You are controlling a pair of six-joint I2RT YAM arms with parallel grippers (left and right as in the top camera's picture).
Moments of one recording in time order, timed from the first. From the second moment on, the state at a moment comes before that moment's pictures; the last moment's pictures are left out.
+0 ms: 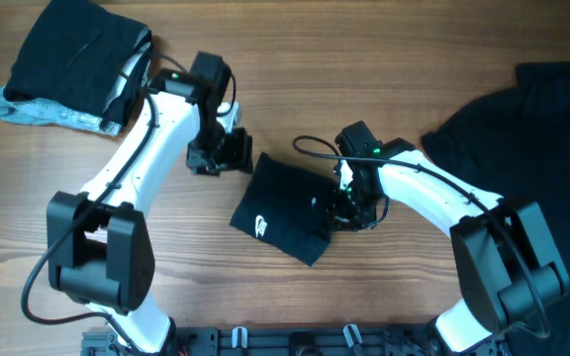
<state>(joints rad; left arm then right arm) -0.29 1.84 1.44 -1.18 0.27 -0.24 0.45 1.77 0.98 -0.81 -0.47 0.59</state>
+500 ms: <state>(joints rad) -0.30 1.84 1.05 -0.70 0.61 0.07 0.45 1.76 0.98 -0.79 -0.48 0.58</state>
